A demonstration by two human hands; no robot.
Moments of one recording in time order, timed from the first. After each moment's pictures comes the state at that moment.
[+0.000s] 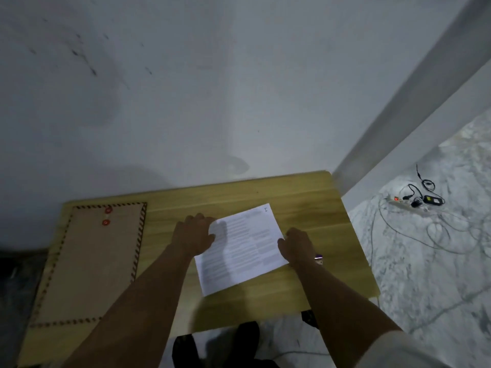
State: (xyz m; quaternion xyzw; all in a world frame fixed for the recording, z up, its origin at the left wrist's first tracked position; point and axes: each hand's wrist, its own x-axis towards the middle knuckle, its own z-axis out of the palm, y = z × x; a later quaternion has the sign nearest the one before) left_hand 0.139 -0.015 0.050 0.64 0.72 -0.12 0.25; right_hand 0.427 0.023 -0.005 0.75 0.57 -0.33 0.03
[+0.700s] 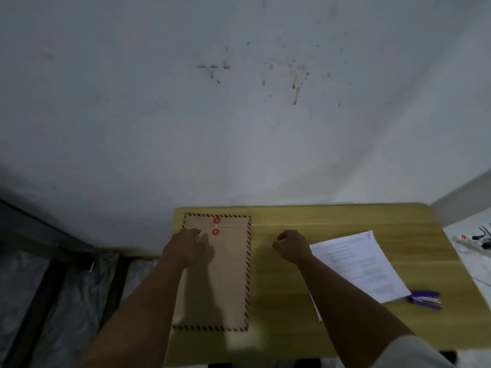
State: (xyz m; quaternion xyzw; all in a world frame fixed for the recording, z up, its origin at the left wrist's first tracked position) left_hand -0.219 -0.122 0.042 0.50 0.81 0.02 0.30; right_hand 0.078 -0.011 0.029 0.65 0.65 -0.39 0.00
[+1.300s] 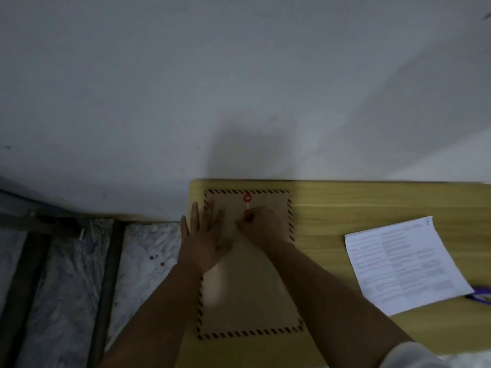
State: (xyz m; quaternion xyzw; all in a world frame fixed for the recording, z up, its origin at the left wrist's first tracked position) left_hand -0.281 -0.132 -0.120 0.64 0.75 0.01 0.18; right_hand -0.121 -0.023 -0.057 0.60 0.72 -0.35 0.02
